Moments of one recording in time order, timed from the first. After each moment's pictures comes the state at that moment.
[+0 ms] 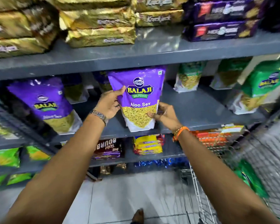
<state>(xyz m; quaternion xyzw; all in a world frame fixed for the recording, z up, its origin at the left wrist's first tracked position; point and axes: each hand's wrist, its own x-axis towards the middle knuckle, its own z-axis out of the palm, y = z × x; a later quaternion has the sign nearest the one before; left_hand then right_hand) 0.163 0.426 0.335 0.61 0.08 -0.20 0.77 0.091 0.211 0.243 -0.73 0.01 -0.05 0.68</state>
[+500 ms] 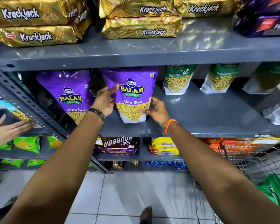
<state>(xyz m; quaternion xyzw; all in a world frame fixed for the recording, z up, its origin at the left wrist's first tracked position) 0.211 0.527 0.310 0.57 0.12 -0.09 0.81 0.181 0.319 0.214 -0.71 0.01 0.00 0.70</state>
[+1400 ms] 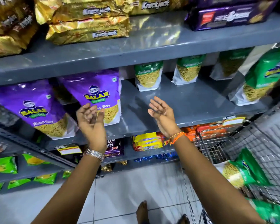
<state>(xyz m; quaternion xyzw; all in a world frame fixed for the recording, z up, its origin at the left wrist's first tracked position) 0.116 0.460 0.272 0.63 0.05 0.19 0.75 0.097 0.229 0.216 -0.51 0.13 -0.08 0.85</state>
